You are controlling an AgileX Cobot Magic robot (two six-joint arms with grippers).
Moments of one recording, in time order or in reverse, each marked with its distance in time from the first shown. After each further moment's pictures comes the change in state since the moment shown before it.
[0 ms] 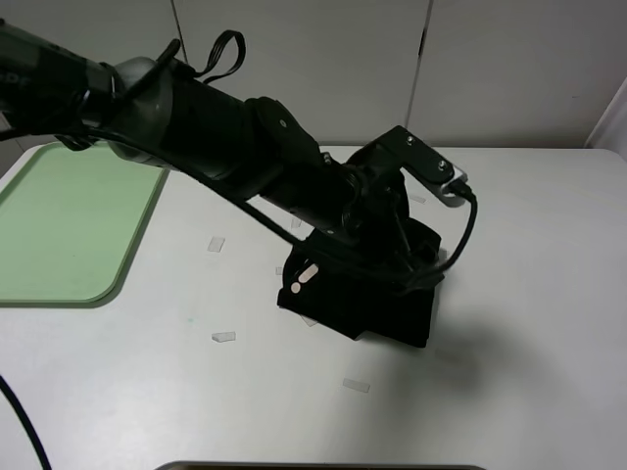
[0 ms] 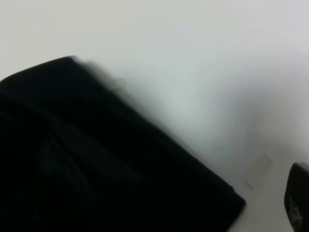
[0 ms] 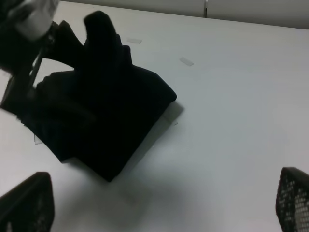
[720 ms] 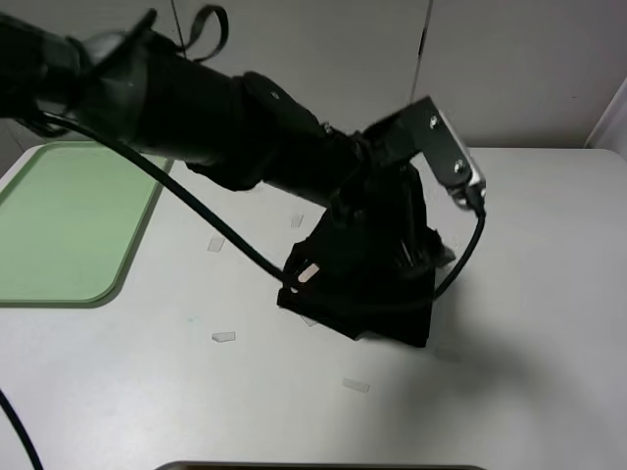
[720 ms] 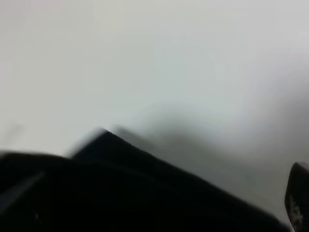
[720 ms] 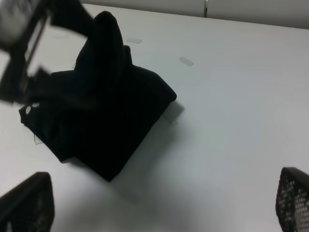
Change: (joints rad) left arm -0.018 -0.086 0.001 -0.192 -0.111 0.396; right arm 0.000 0.000 0.000 0.000 0.000 0.000
